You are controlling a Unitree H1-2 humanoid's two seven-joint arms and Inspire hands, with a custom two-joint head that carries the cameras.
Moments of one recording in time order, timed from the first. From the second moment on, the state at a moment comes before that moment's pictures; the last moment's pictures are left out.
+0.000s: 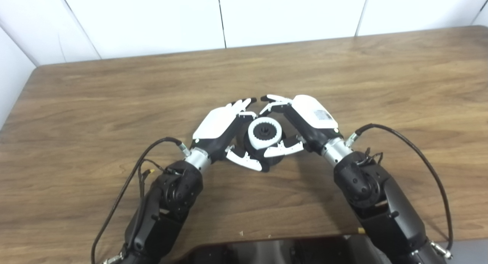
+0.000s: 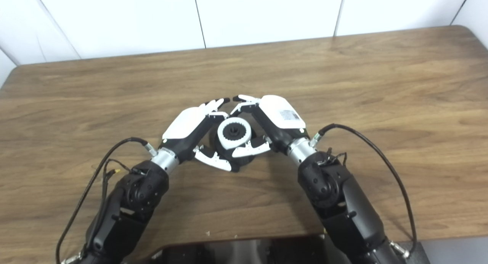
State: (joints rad) left arm -0.23 0.18 -0.38 -0.04 0.73 0.06 -0.24; right arm -0.20 -0.20 0.36 -0.22 -0.76 0.15 0.22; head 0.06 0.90
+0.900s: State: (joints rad) left arm -0.23 0.18 -0.38 -0.04 0.73 0.06 -0.24; right arm -0.20 -0.36 0.27 -0.32 -0.71 0.28 0.50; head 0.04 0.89
